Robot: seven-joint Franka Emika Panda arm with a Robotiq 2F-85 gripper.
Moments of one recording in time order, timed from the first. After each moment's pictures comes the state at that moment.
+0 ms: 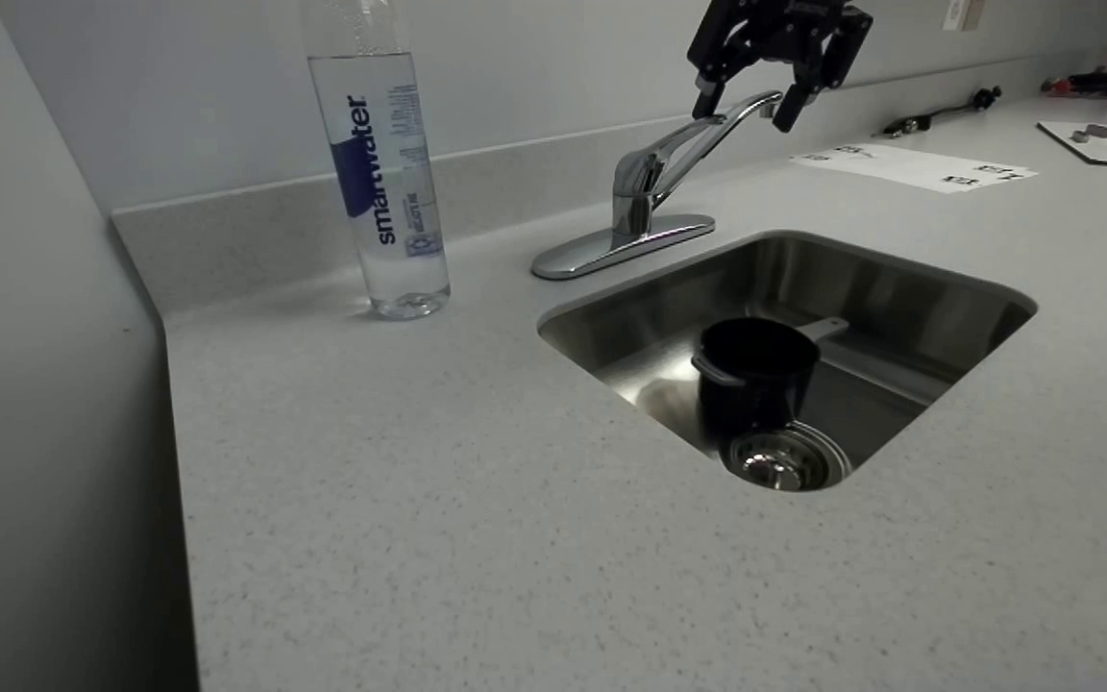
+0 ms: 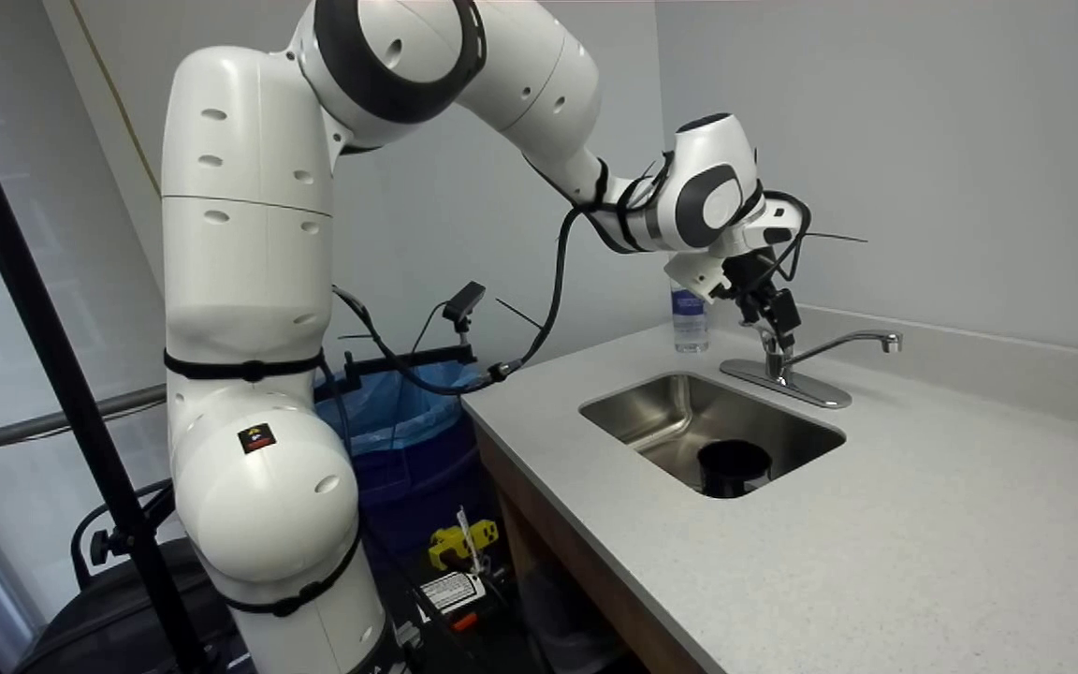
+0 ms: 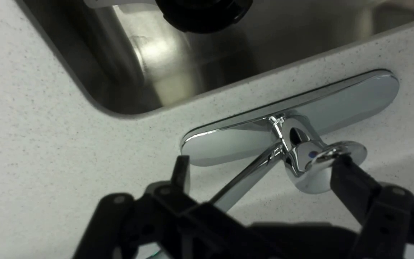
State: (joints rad) arm 0.16 0.29 -0.08 -1.93 -0.03 2.61 0.49
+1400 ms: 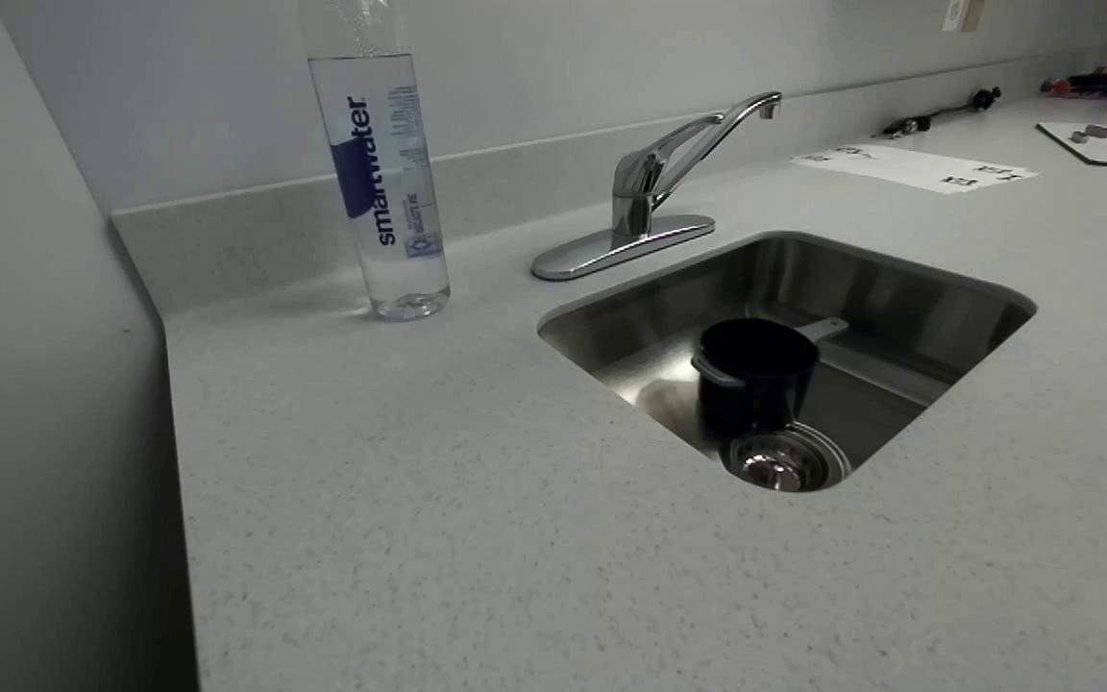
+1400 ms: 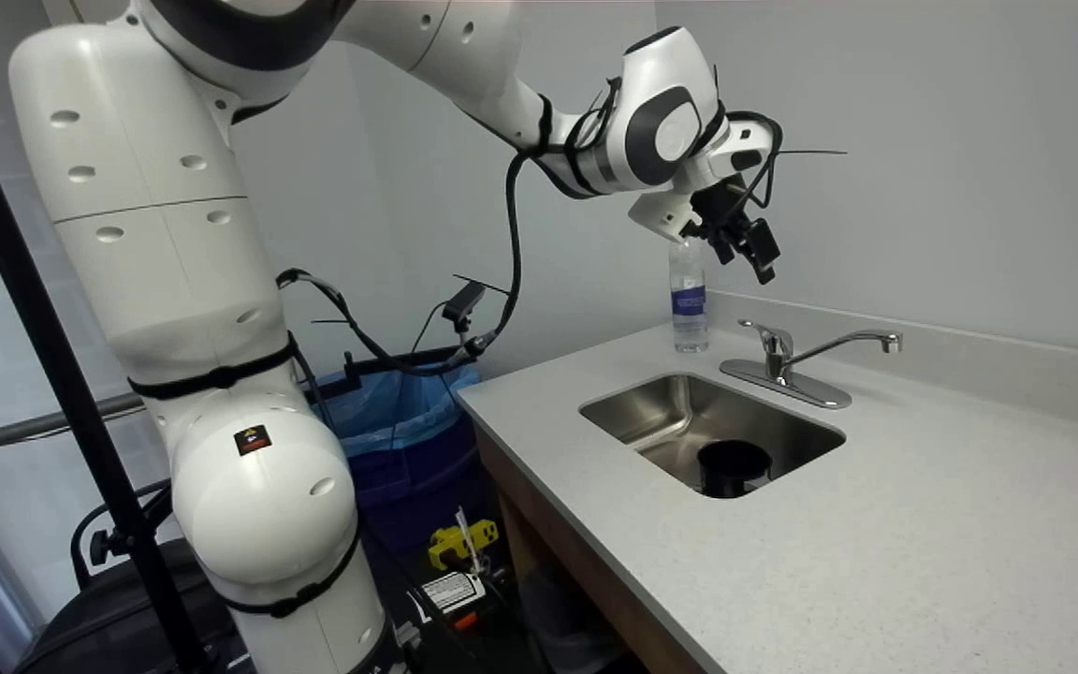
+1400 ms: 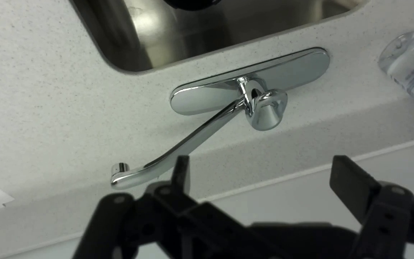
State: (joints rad) arm 0.14 -0.01 -0.04 -2.10 -0.03 2.61 0.42
